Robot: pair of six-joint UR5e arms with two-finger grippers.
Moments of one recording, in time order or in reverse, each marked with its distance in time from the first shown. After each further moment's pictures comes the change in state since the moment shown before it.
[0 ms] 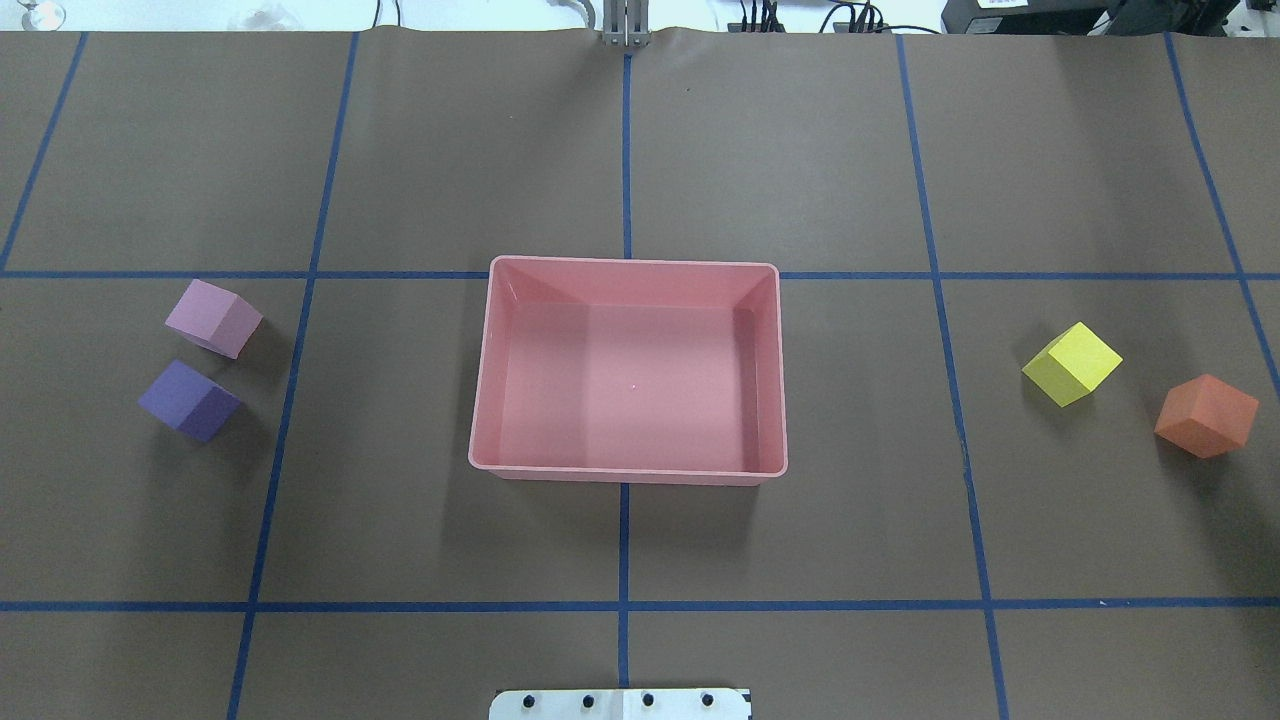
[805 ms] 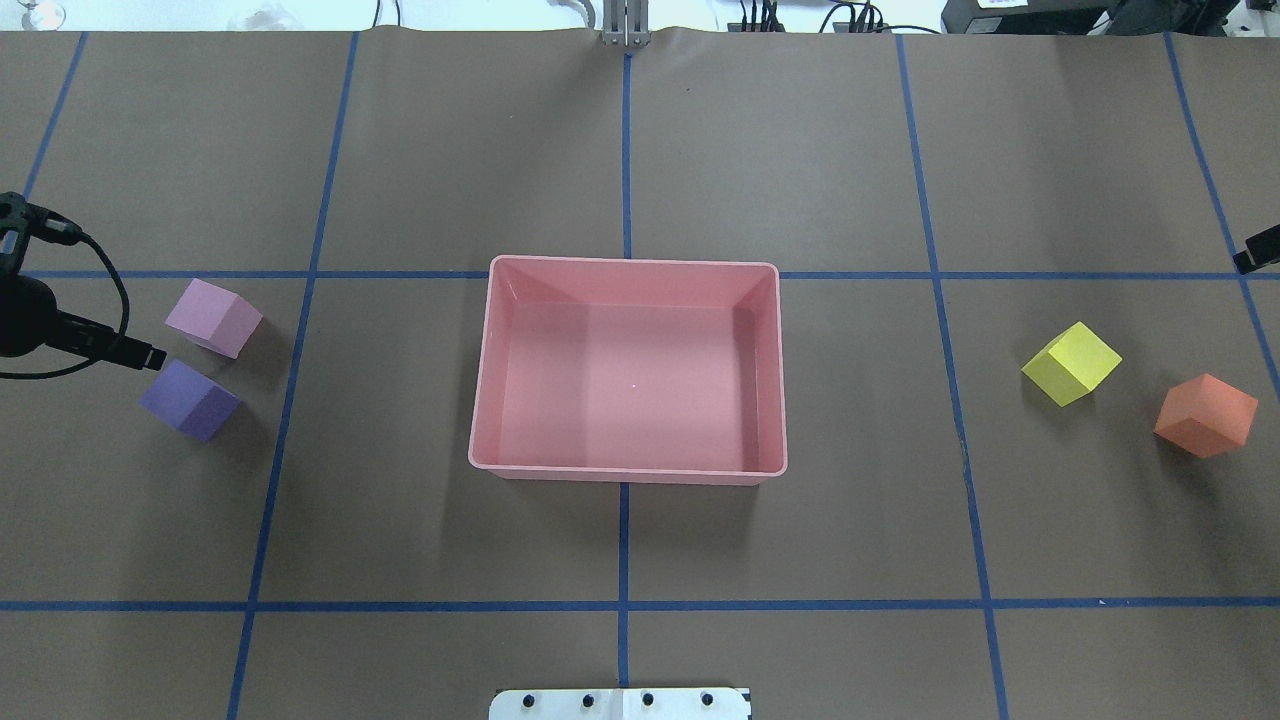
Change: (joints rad) left arm 0.331 -0.012 -0.013 -0.229 0.269 -0.403; right arm -0.103 0.035 0.028 -0.004 -0.075 0.141
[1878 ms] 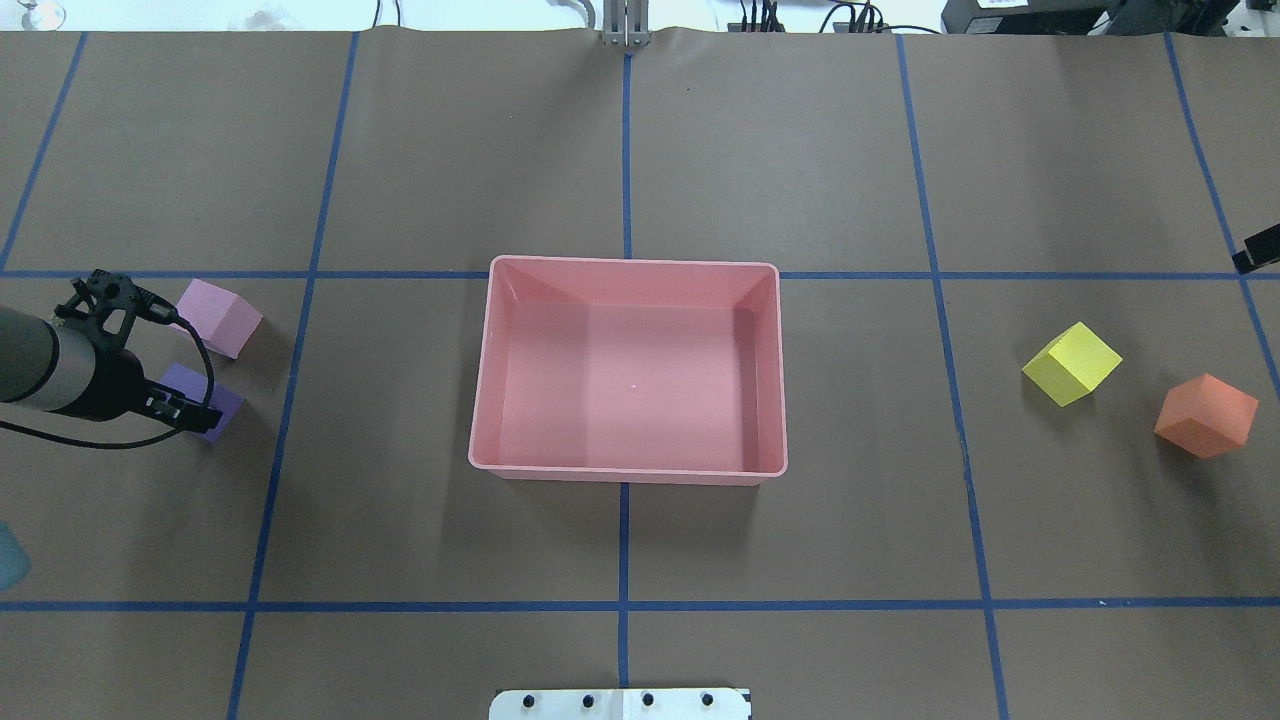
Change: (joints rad) left arm 0.159 -0.001 0.006 0.004 0.123 -0.014; right arm -0.001 0.000 -0.001 0.002 0.000 0.001
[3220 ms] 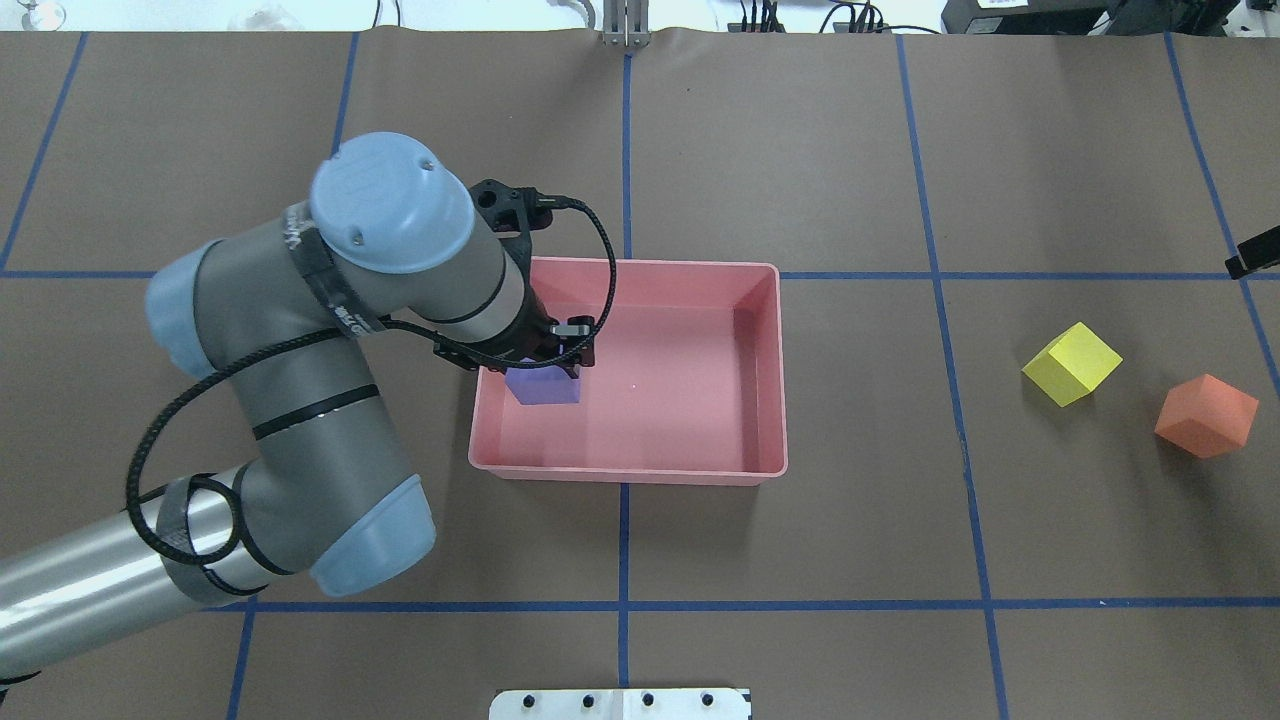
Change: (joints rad) left arm 0.203 -0.769 -0.020 0.667 0.064 -0.577; right arm -0.012 -0.001 -0.007 0.010 0.016 0.002
